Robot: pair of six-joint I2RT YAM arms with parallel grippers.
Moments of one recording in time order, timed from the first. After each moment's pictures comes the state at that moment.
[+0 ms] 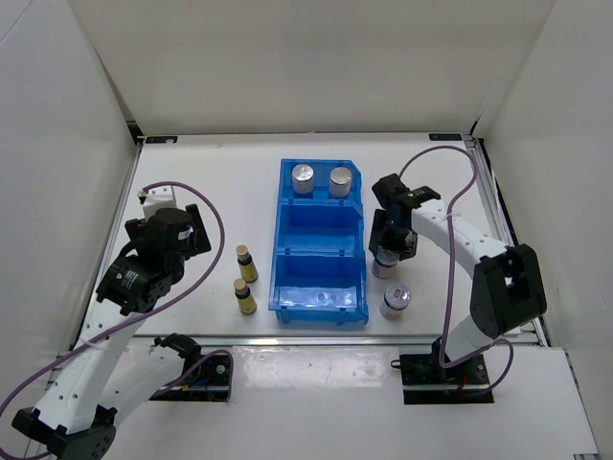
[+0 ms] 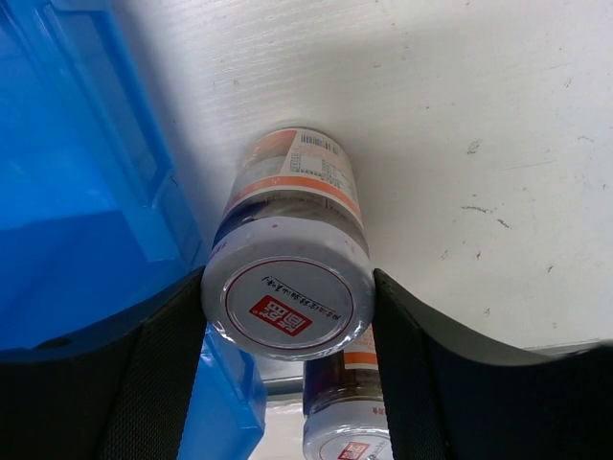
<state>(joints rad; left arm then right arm) -0.46 0.79 1.07 -0.94 -0.65 -0.42 0.46 1.57 1.17 -0.95 0.14 0.60</state>
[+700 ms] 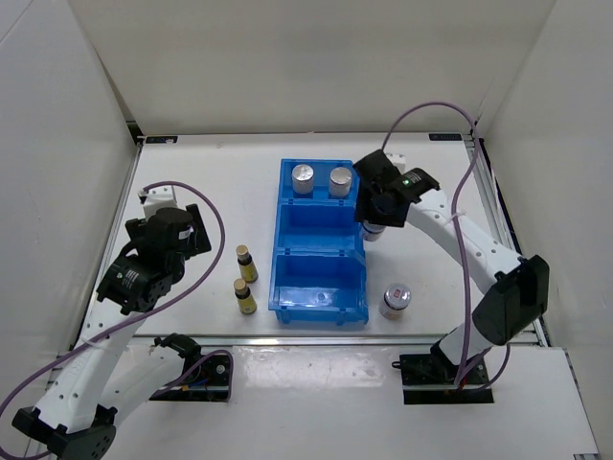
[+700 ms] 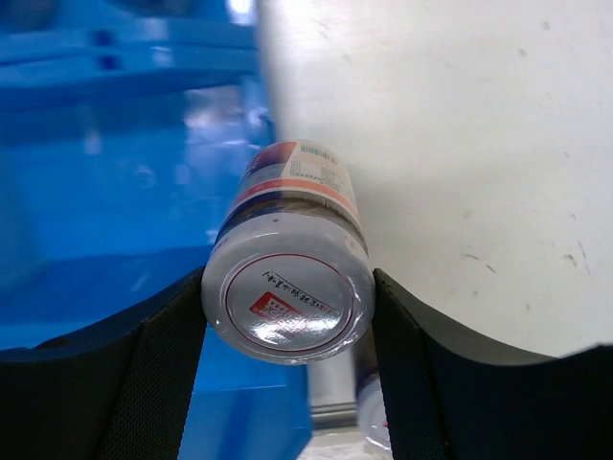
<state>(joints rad) -0.46 0.79 1.07 -0.94 -0.65 -0.42 0.60 1.52 1.43 -1.03 0.34 0.64</state>
